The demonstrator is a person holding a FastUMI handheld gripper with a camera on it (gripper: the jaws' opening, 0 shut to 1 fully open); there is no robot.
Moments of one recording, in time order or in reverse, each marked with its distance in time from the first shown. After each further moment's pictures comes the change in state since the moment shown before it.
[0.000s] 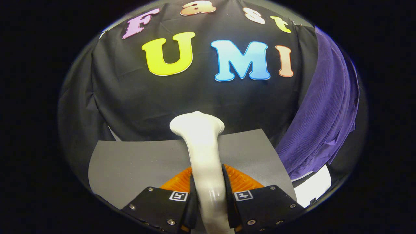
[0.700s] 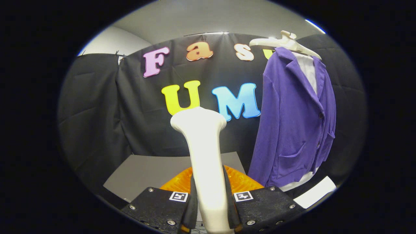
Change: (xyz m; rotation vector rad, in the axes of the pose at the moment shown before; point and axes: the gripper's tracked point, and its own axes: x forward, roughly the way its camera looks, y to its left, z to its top) arm -0.191 -0.048 0.021 0.036 -0.393 0.188
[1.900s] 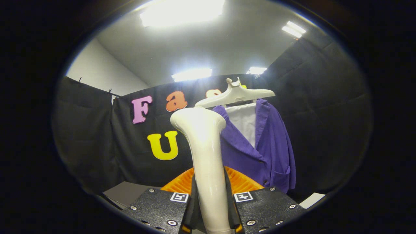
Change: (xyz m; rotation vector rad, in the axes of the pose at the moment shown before) arm -0.139 -0.192 0.122 0.003 -0.356 -0.148
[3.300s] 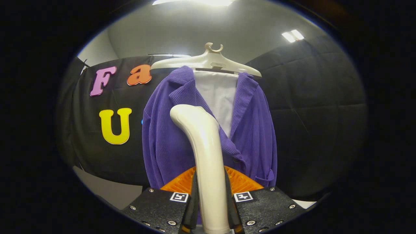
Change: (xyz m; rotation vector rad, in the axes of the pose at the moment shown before) arm 0.132 -0.080 -0.094 -0.149 0.095 -0.297
